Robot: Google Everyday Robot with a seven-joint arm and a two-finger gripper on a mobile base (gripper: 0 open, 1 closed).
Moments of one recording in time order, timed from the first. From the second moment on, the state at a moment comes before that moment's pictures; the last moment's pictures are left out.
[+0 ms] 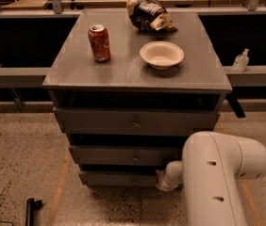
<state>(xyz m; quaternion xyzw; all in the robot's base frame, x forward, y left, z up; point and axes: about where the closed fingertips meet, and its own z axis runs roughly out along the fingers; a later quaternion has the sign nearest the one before) 0.571 -0.141 0.191 -0.71 0.69 0.04 0.15</state>
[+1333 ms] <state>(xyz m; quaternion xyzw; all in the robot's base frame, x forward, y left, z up) 0.550 -0.132 0.196 -0.71 0.69 0.08 0.13</state>
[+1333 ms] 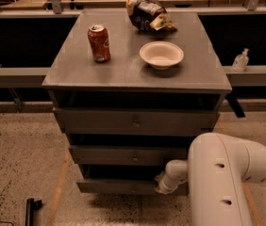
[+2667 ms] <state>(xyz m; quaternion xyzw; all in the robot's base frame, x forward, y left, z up) 0.549 -0.131 0.196 -0.71 0.69 0.08 0.13</state>
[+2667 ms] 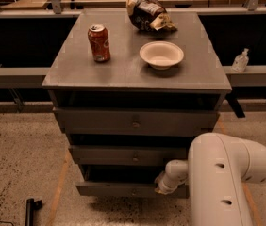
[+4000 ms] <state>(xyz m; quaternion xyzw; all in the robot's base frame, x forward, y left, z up) 0.589 -0.141 0.198 -0.72 0.67 0.04 0.15</state>
